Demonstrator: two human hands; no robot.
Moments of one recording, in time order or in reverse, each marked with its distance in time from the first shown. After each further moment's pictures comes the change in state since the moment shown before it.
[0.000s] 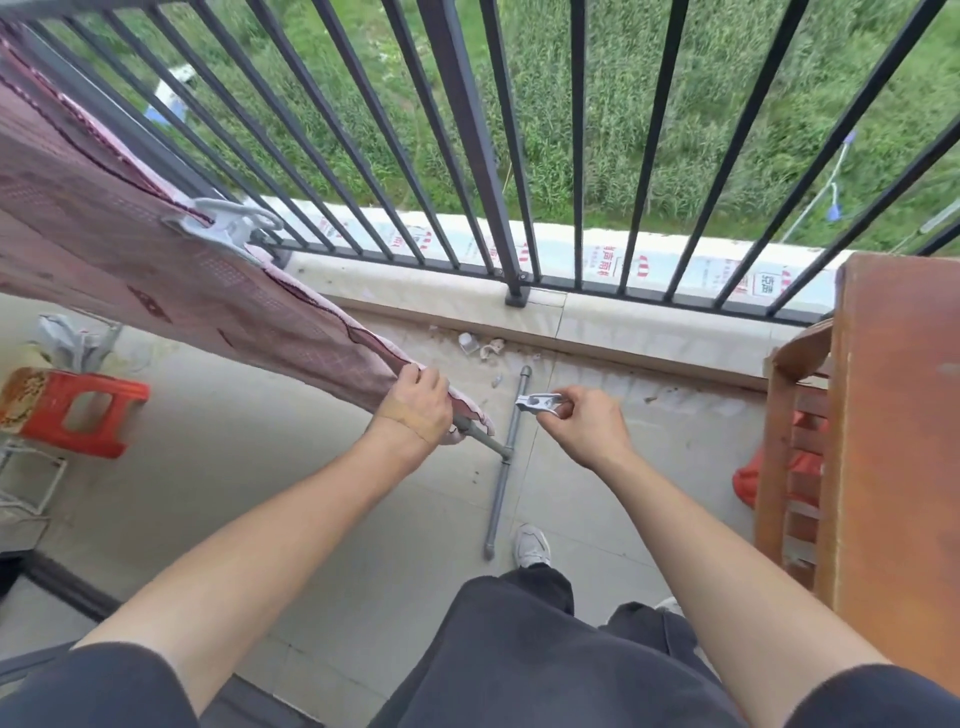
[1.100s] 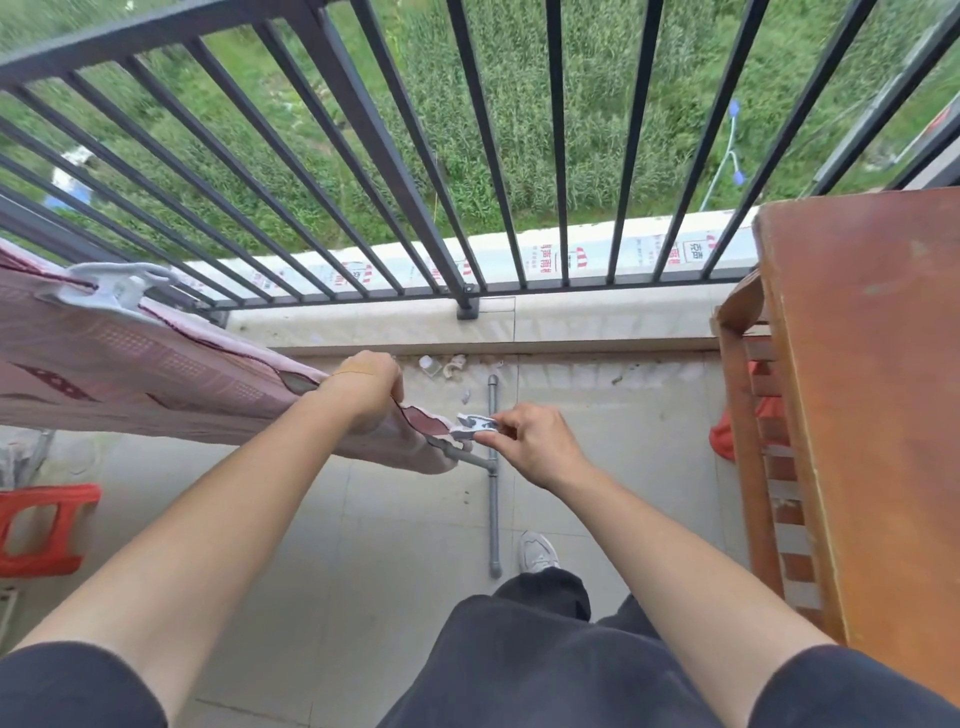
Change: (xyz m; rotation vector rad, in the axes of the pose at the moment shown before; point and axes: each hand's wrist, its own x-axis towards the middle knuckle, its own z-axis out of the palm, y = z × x) left_hand 0.055 -0.060 -0.006 -0.639 -0.235 -0.143; right_hand -0.017 -0.003 0.033 0.060 0.080 -0.238
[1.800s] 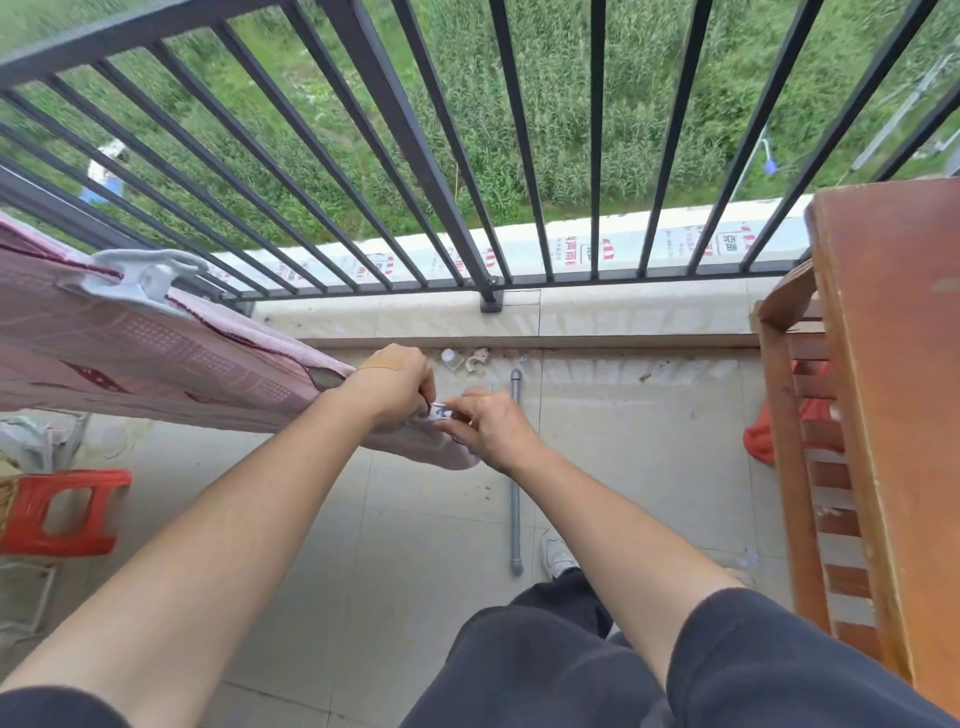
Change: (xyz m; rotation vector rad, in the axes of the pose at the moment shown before) left_hand 0.007 -0.008 0.002 -0.016 0.032 0.094; right_hand 0.049 -0.042 0.064 0.114 -0.063 -0.210
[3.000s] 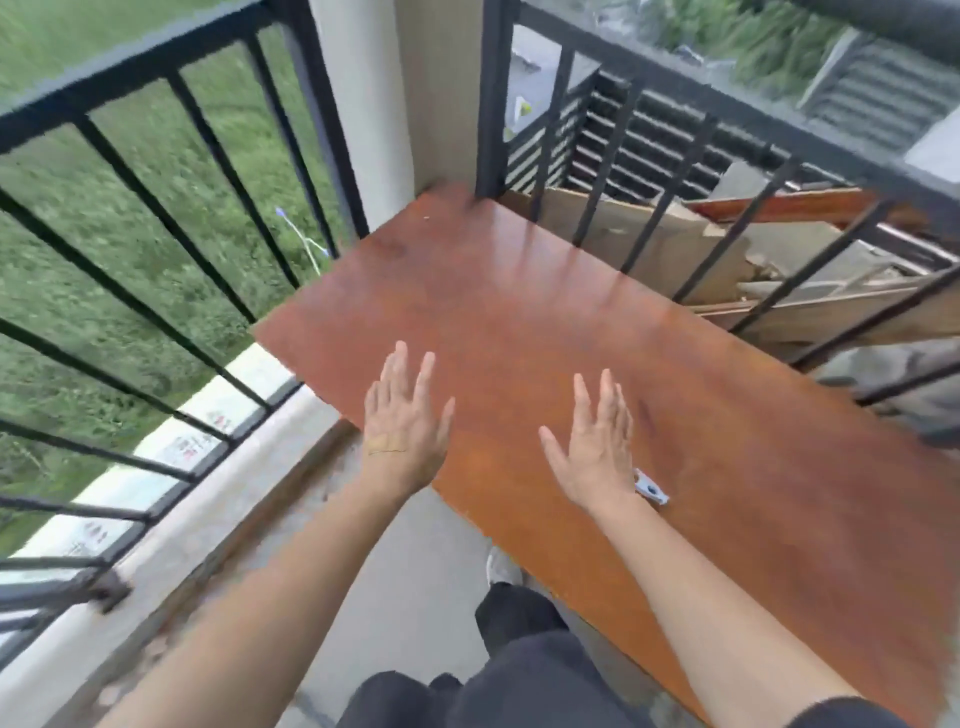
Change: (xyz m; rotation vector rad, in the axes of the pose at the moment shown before) left_hand -0.003 0.511 0.031 -0.063 0.529 1.002; right_hand -0.438 0.110 -0.304 -0.527 0.942 1.273
